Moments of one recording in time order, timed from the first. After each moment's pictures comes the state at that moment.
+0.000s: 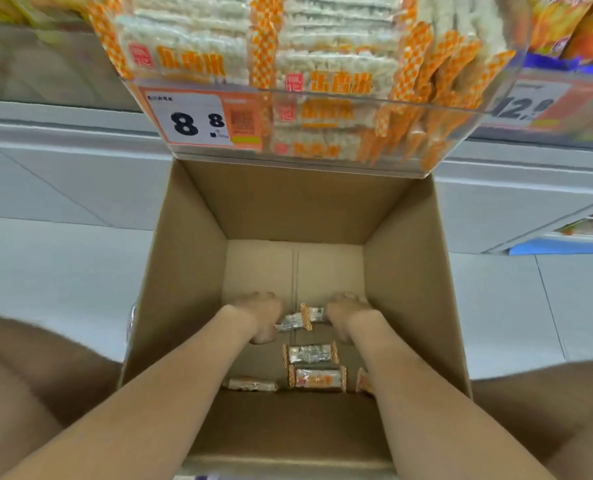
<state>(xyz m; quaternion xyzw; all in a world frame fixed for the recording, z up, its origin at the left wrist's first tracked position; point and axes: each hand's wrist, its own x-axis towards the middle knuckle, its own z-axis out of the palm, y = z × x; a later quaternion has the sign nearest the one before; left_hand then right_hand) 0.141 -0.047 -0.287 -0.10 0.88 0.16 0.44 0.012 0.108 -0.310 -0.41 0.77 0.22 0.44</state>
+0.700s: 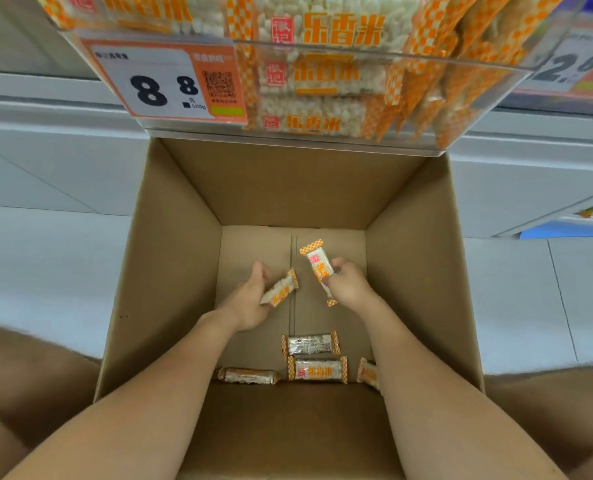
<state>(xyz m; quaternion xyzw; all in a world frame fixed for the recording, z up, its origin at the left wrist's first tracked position) 0.160 -0.057 -0.341 -0.31 0.82 0.41 0.24 -0.002 0.101 -0.334 -0.06 0.83 -0.32 0.44</state>
